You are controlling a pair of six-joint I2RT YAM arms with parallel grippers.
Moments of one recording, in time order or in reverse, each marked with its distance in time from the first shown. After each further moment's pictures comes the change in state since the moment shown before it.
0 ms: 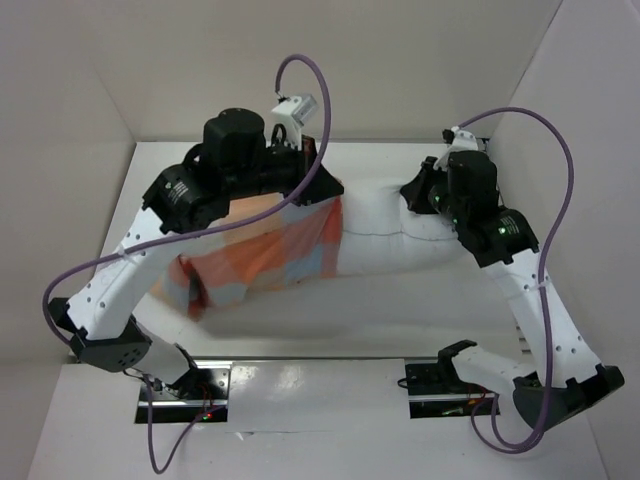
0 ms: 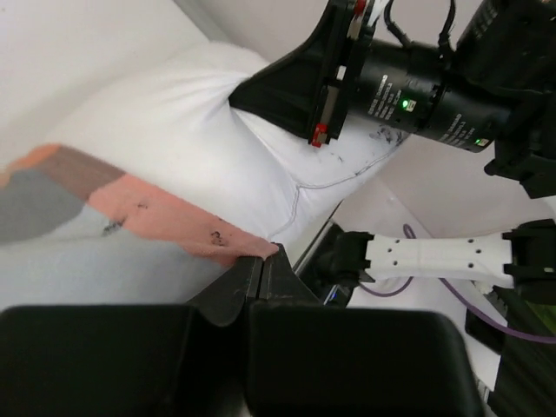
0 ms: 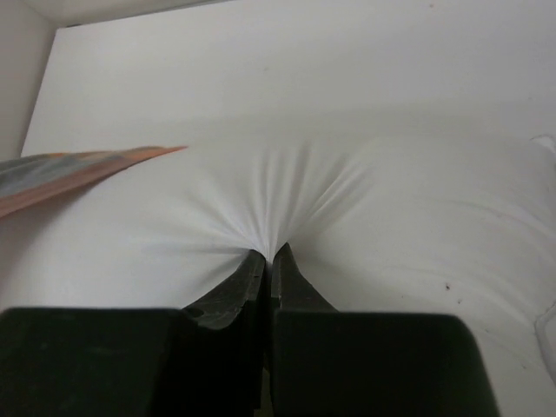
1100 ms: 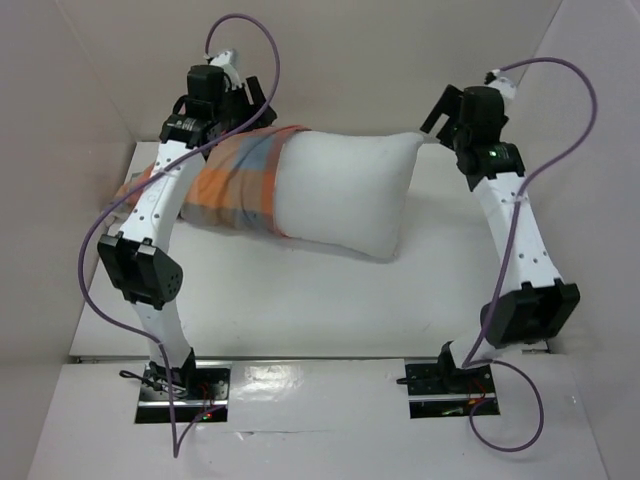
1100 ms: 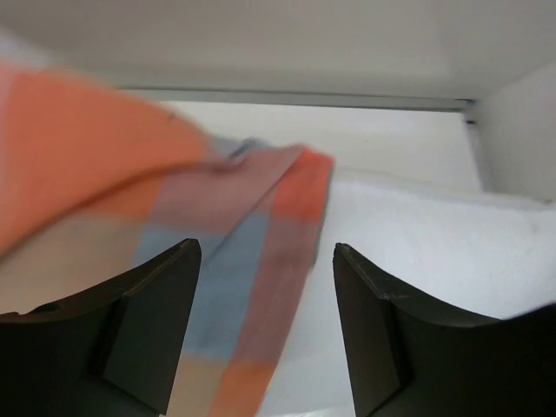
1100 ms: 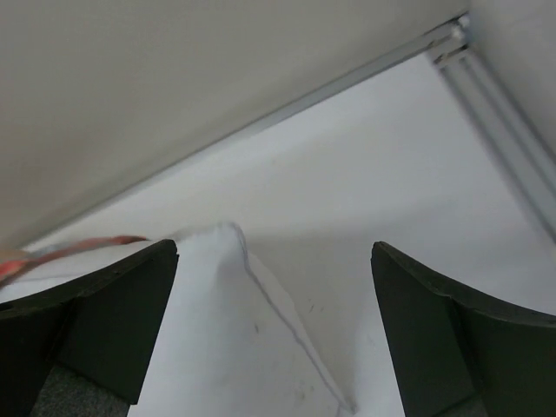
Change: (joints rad) left arm 0.561 0.409 0.110 0.223 -0.066 0.039; right arm -0.256 0.462 0.383 0.098 0.197 0.061
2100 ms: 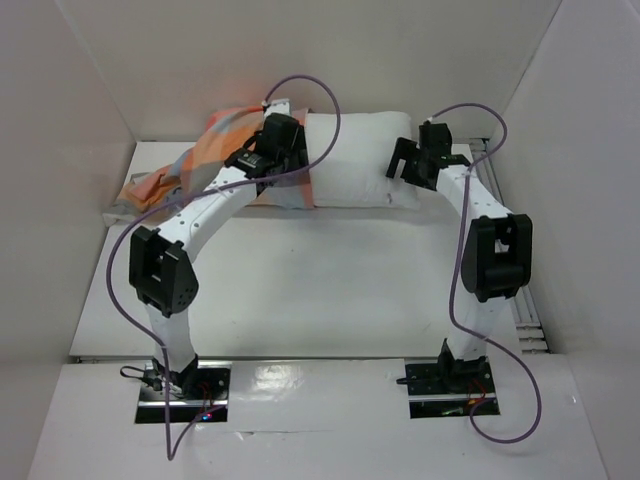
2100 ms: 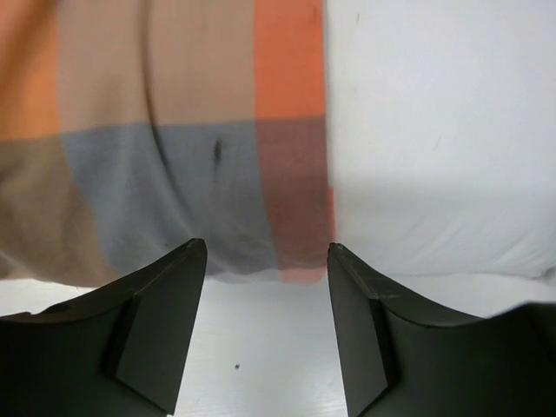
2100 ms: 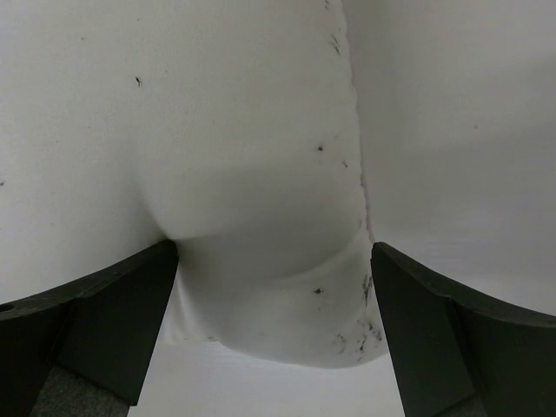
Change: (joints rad) left arm -0.290 -0.024 -0.314 0.070 -0.525 -0.023; right arm -0.003 0.289 -0.196 0.129 -0.240 -0.091
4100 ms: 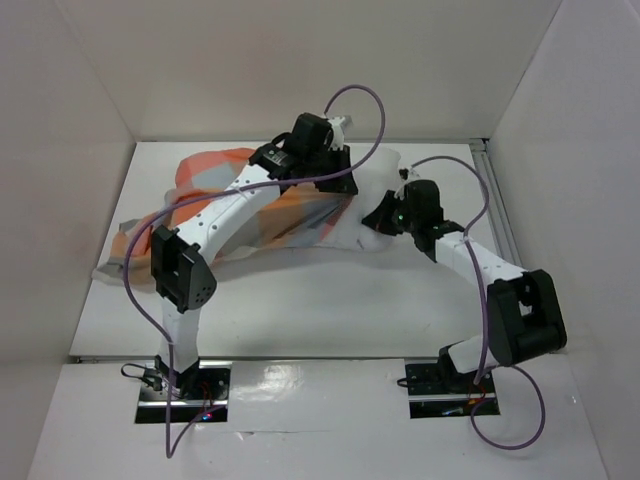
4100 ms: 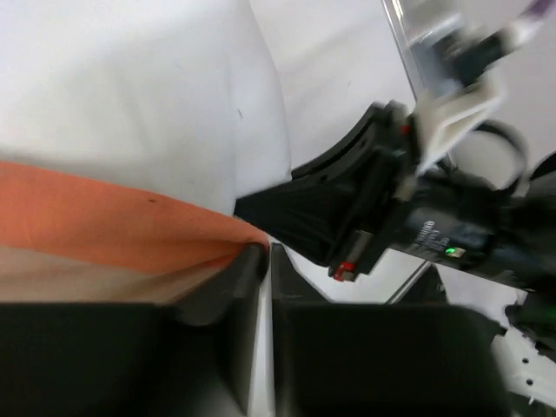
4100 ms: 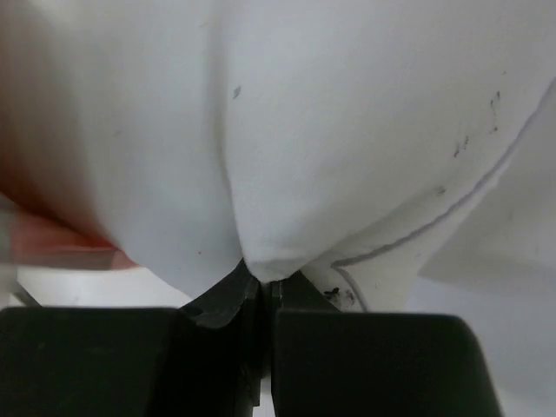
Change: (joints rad) left arm -0.131 0.119 0.267 -0.165 0.618 -0.054; right arm 0.163 -0.402 -0.616 0.484 -0.363 0.169
